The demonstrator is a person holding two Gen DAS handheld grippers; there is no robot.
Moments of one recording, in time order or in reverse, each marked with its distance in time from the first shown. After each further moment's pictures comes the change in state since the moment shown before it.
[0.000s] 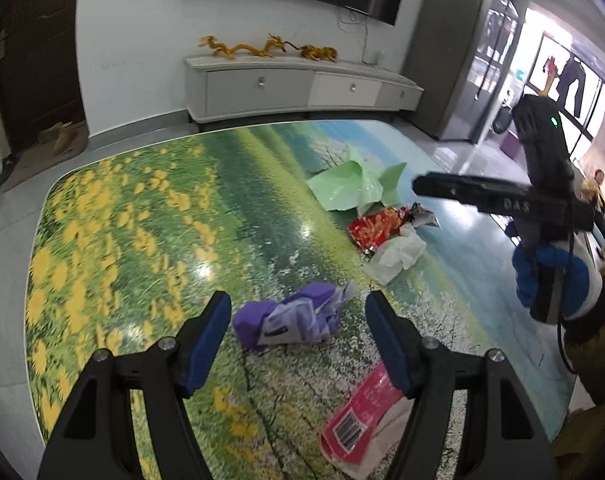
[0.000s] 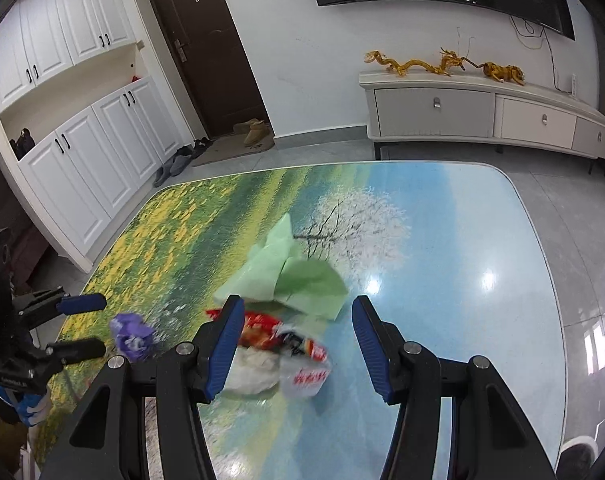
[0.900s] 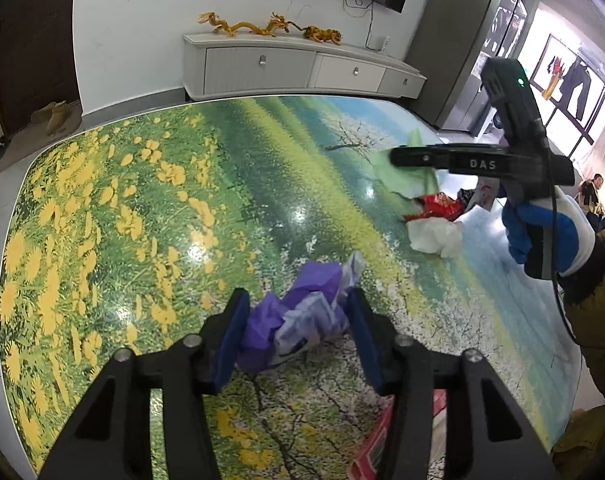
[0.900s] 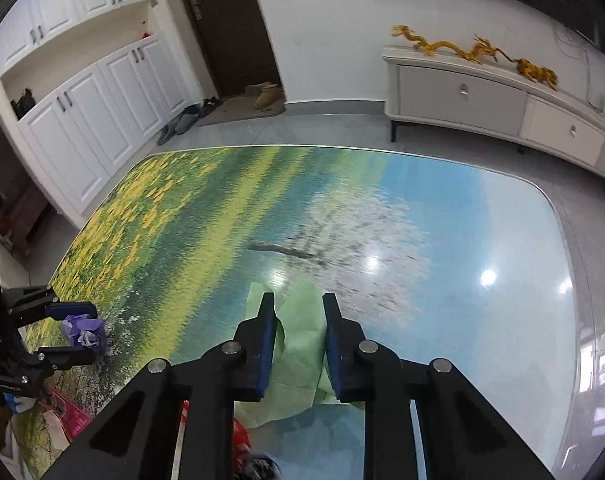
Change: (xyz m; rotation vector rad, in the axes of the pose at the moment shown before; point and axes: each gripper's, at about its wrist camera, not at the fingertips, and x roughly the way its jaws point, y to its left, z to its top) left arm 0.029 0.016 -0.003 -0.045 0.065 -0.024; right arm 0.054 -0.019 0.027 -0.078 0.139 0.006
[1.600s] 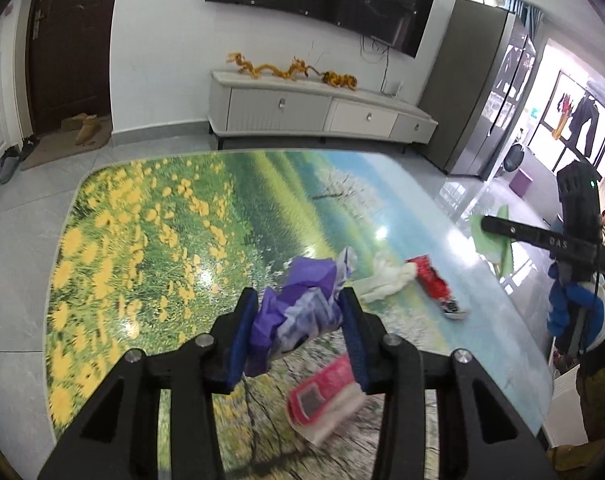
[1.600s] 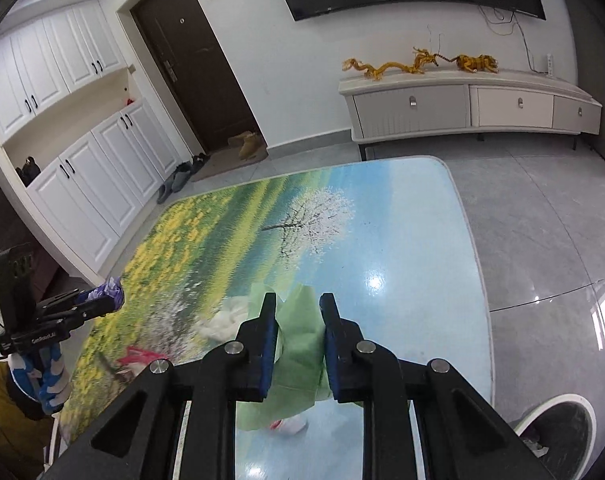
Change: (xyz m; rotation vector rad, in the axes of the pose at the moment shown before) left arm -0.090 -0.038 -0.016 -0.078 -0.161 0.055; right arm -0.152 0.004 -0.076 0.169 -0.174 0.015
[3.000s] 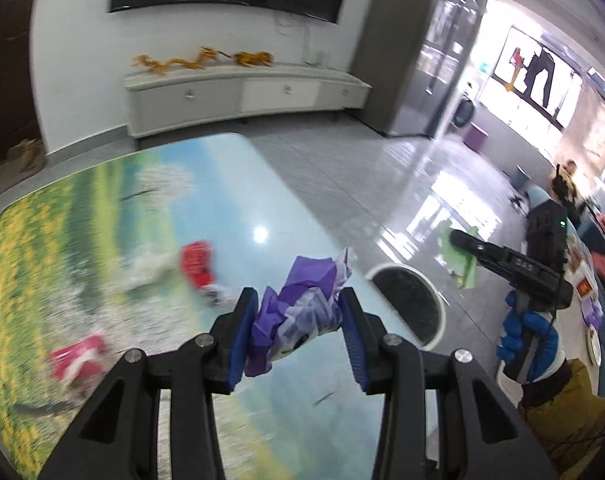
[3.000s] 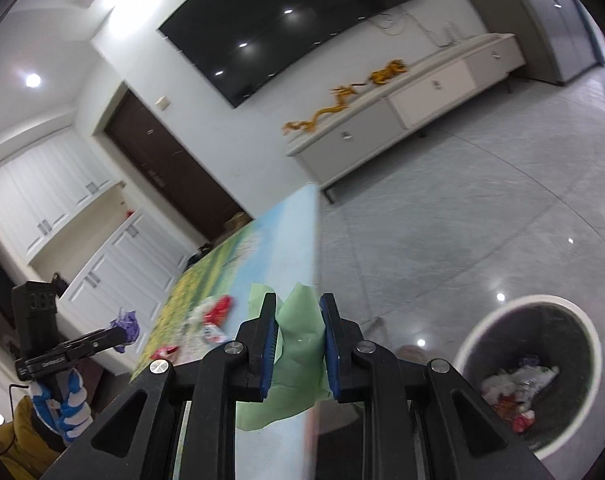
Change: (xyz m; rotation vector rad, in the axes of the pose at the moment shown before) left arm 0.017 -0.246 0.001 0.161 0.118 -0.152; right arm -0.176 -0.163 -0.123 0.357 -0.250 0.069
